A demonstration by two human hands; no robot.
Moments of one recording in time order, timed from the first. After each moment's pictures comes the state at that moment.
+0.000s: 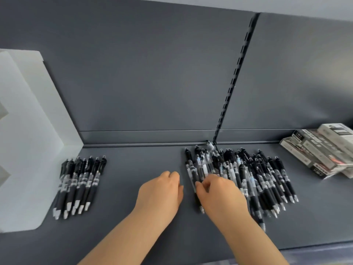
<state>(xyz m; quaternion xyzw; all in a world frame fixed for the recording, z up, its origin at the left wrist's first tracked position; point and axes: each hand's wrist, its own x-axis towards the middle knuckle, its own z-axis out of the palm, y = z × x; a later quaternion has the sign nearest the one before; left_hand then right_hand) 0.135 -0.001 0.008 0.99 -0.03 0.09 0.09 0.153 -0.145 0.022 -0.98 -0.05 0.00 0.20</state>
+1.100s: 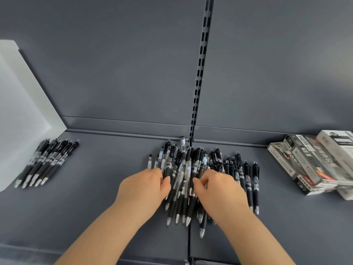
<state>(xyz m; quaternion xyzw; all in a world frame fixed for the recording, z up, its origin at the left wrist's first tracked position) 0.153 -0.111 0.014 0.99 0.14 0.03 0.07 0.204 -0.275 0.022 -0.96 -0.17 0.04 0.20</state>
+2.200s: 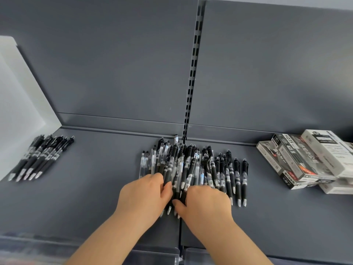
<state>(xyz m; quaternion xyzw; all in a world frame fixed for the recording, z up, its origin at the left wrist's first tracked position) 0.132 -0.138 0.004 0.98 0.12 0.09 0.10 0.168 -0.271 0.020 -0.97 -0.24 0.06 0.03</state>
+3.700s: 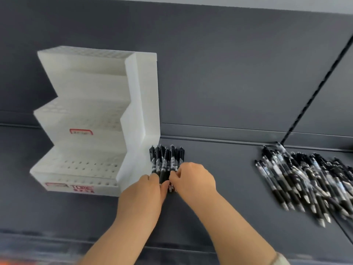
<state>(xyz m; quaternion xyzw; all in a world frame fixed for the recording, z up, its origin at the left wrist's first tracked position) 0.029 0.181 0.006 0.99 0.14 0.07 0.02 0.110 0.084 0.017 -0.96 -0.19 0.08 0.21</state>
